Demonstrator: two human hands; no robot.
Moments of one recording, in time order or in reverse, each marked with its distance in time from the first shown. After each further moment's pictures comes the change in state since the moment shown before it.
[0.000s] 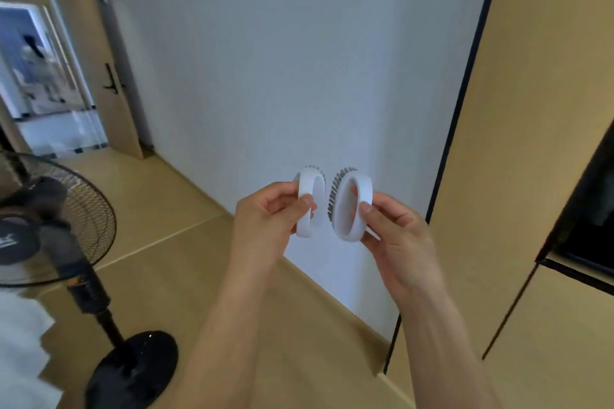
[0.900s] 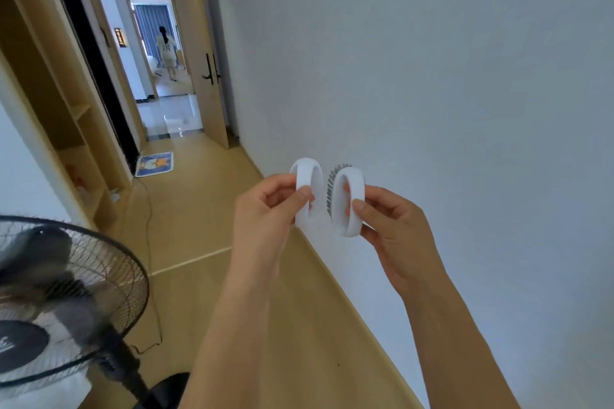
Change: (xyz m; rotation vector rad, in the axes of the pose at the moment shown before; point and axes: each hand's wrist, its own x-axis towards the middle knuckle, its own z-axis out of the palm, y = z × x) left_hand 0.413 -0.124 -0.121 0.052 0.354 0.033; right_hand 0.453 0.188 0.156 -0.043 -0.307 0.100
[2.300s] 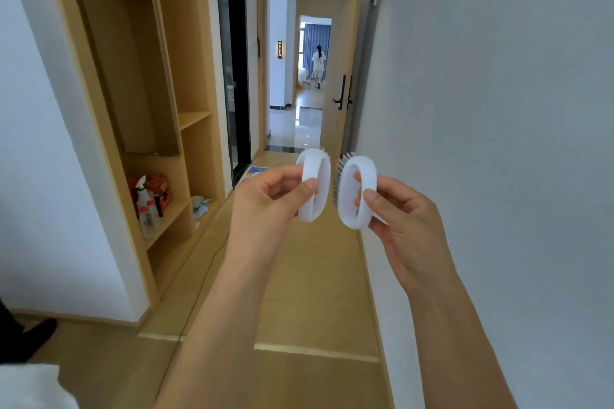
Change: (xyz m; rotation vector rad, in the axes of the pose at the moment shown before) left_hand 0.702 -0.200 -0.125 0.227 0.438 0.166; right_hand 0.759 0.241 0.234 0.114 -0.468 -0.024
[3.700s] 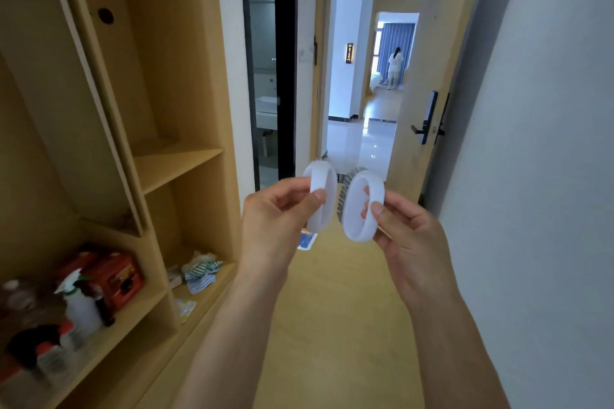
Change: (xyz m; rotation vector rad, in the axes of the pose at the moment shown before) left_hand 0.780 -0.378 0.107 0.127 0.299 -0.028; right_hand 0.833 0.372 0.015 0.188 -0.138 0.111
